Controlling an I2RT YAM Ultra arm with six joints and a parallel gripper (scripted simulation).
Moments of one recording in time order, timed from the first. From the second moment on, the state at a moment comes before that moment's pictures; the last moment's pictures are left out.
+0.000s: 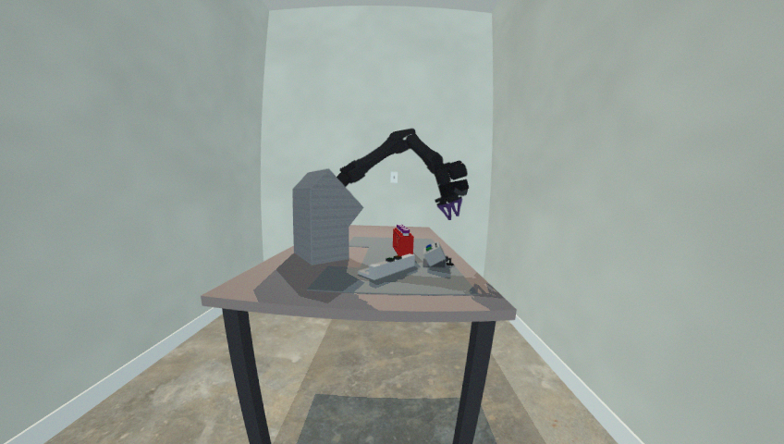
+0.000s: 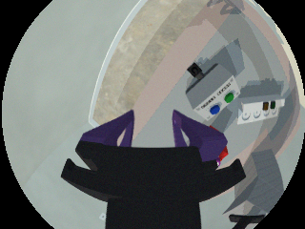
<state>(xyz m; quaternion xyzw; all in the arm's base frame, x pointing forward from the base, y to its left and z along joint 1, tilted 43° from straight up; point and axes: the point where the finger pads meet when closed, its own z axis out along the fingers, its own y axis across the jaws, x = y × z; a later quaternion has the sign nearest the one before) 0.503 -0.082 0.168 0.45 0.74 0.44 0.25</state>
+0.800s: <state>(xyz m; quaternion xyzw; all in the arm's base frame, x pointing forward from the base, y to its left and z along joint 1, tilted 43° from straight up) 0.445 -0.069 0.108 0.28 0.85 0.35 0.28</state>
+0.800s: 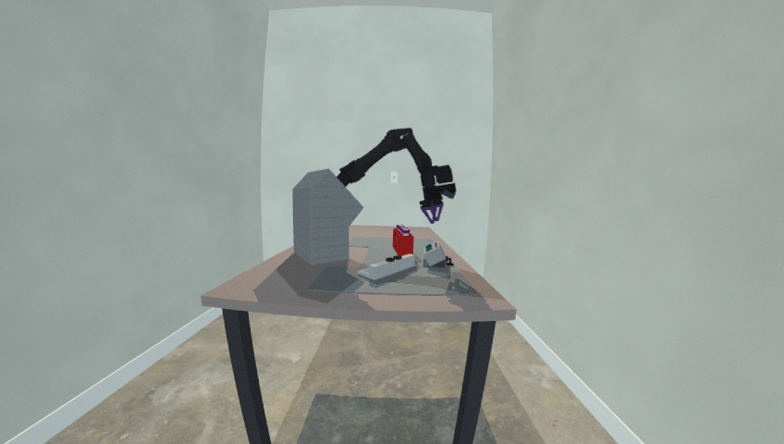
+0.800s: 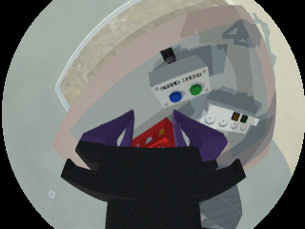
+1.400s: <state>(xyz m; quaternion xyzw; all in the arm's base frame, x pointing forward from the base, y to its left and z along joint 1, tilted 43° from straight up) 0.383 -0.057 0.060 0.08 0.91 0.27 0.30</state>
